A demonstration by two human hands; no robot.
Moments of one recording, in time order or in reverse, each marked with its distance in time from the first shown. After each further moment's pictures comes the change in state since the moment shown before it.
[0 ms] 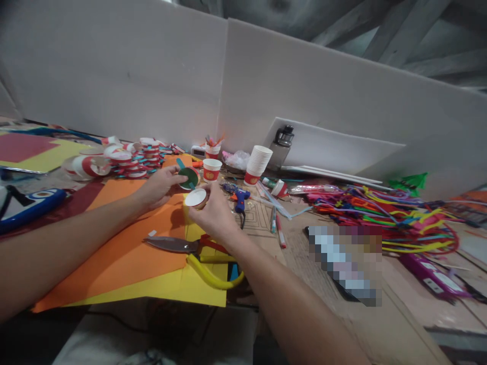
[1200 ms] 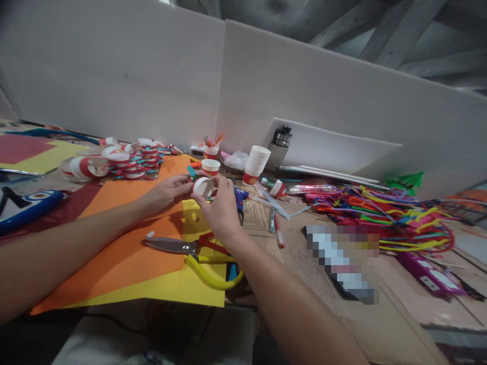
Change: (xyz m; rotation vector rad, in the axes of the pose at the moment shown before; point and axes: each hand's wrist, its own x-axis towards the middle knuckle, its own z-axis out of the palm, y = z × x) left_hand -0.011 -0.008 0.010 -0.016 -0.302 0.005; right_hand 0.004 0.005 -0.007 -0.155 0.258 -0.074
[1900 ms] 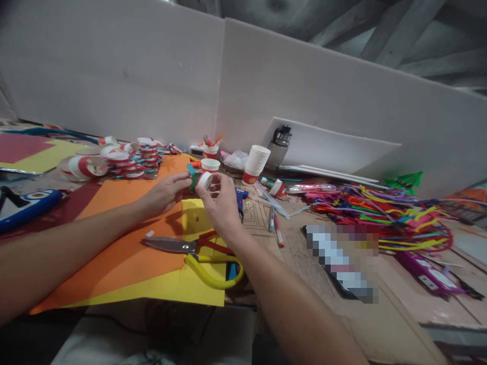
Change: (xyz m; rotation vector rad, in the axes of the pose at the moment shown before) left_hand 0.000 0.004 0.010 -0.008 0.081 -0.003; right_hand 0.005 -0.003 -0.004 0.291 -0.063 0.113
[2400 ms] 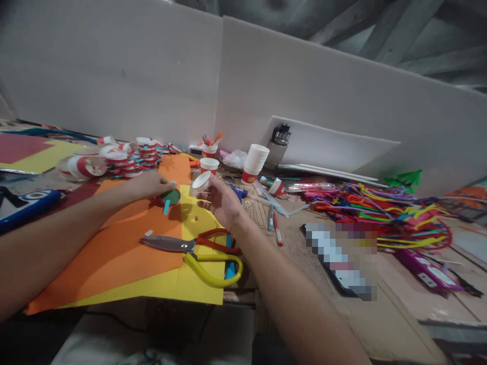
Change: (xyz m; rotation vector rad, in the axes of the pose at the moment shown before) left_hand 0.010 0.030 -0.058 1.149 0.189 -0.308; right_hand 0.009 -0.001 -0.009 0.715 -0.246 0.527
